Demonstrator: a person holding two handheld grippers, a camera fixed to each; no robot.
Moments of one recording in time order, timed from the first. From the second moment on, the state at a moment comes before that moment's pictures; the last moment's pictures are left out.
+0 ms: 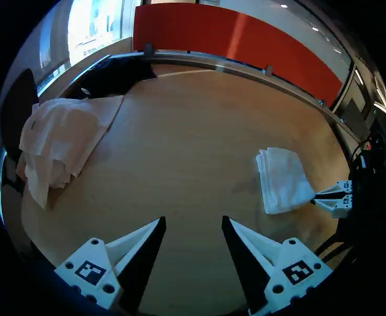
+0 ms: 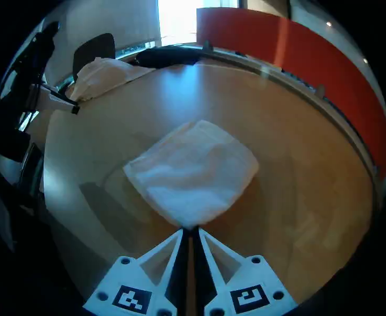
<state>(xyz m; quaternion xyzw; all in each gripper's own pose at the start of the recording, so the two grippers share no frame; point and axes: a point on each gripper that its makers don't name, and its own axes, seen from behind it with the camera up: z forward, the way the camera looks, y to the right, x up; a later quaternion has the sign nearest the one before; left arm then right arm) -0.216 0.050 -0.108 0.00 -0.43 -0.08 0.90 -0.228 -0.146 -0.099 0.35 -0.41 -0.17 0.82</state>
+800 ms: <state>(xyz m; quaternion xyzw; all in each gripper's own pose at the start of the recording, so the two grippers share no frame) -0.201 0.070 -0.088 -0.02 -0.41 -0.07 0.91 -0.083 -0.131 -0.030 0.34 -0.30 -0.15 0.88</state>
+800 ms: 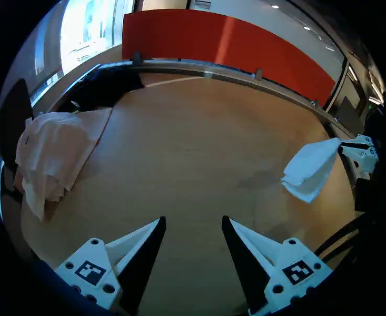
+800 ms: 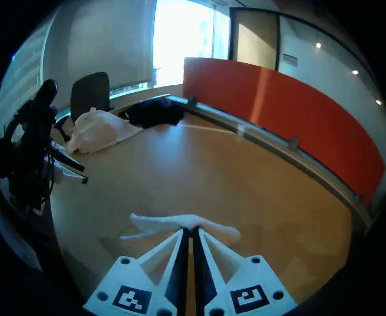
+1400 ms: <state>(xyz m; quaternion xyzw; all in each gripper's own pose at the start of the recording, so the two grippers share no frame) -0.197 0.084 -0.081 -0.03 -0.41 -0.06 0.91 -0.056 -0.009 0.007 0.27 -0.30 -0.15 0.90</state>
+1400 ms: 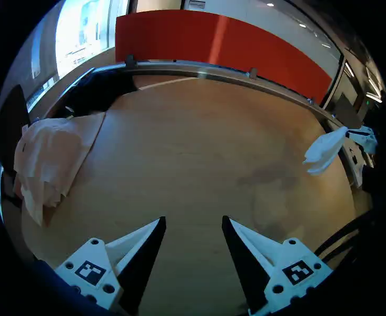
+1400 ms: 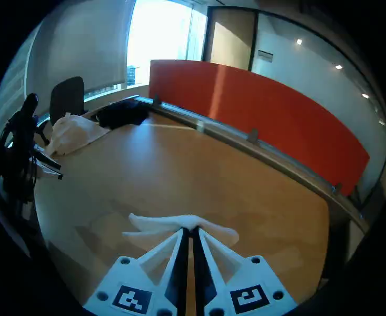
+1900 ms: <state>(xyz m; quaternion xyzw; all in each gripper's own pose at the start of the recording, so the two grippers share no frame) -0.197 0.090 -0.078 -0.03 -0.41 -0.06 0.91 -0.059 0.089 0.029 0.22 -0.33 -0.18 0.90</state>
